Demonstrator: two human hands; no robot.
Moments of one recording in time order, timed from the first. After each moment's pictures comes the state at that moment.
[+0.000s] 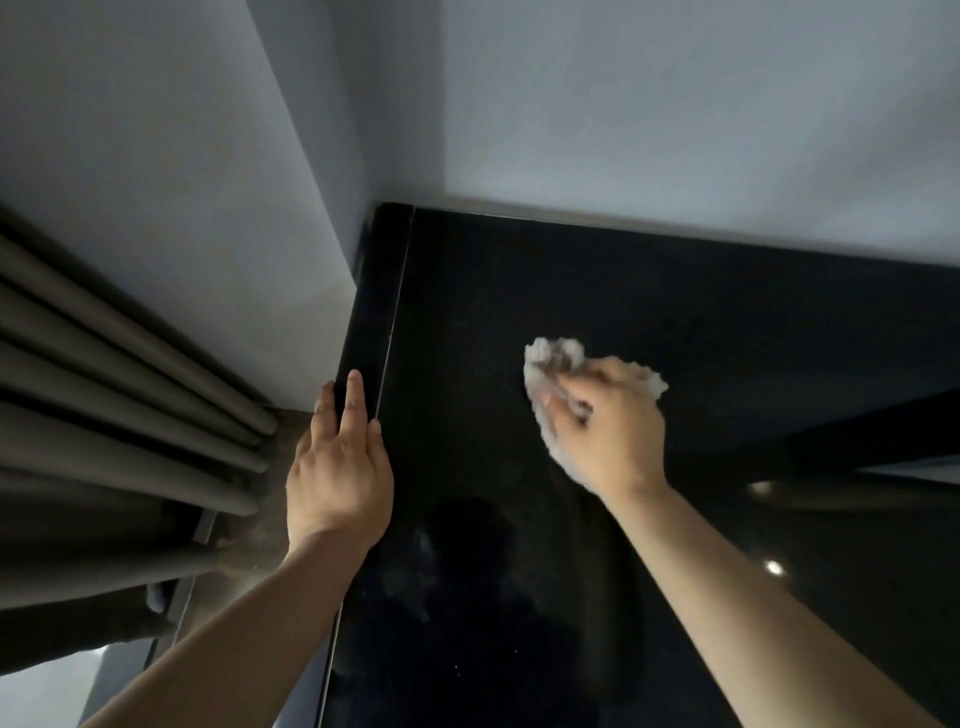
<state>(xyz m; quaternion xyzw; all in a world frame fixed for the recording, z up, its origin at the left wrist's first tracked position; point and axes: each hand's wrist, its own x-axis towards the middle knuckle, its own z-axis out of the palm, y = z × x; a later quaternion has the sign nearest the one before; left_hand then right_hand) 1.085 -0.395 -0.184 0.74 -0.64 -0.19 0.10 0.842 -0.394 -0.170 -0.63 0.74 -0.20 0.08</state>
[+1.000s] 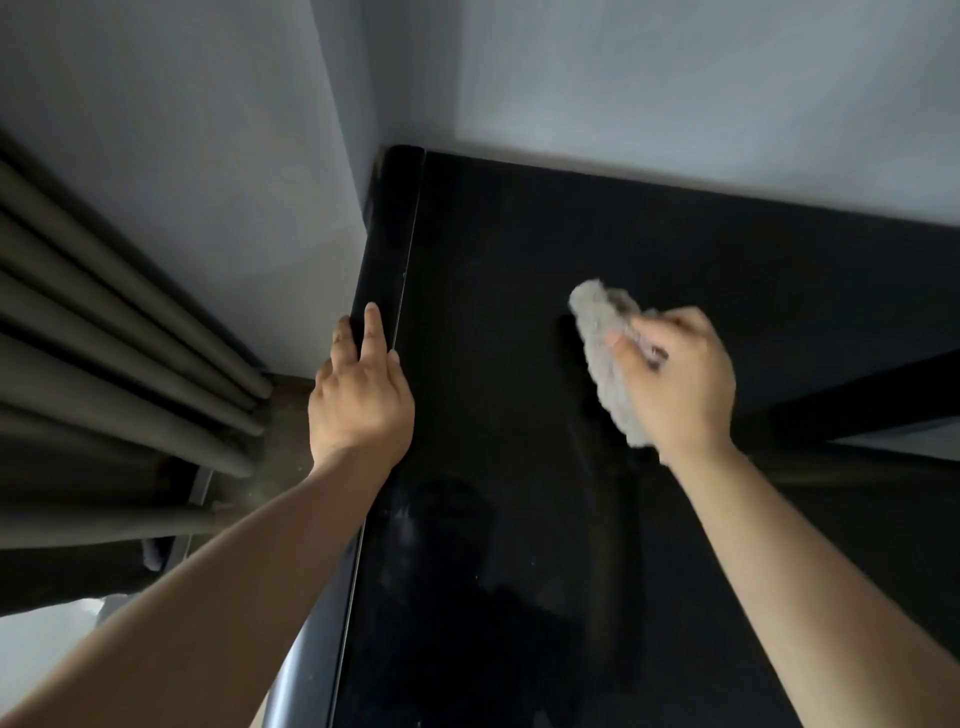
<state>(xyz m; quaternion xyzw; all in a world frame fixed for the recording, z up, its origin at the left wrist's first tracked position) 1.084 -0.396 -0.188 0.73 -0.65 -0.18 0.11 0.830 -0.358 -0.144 -0.55 0.77 -0.30 0.08</state>
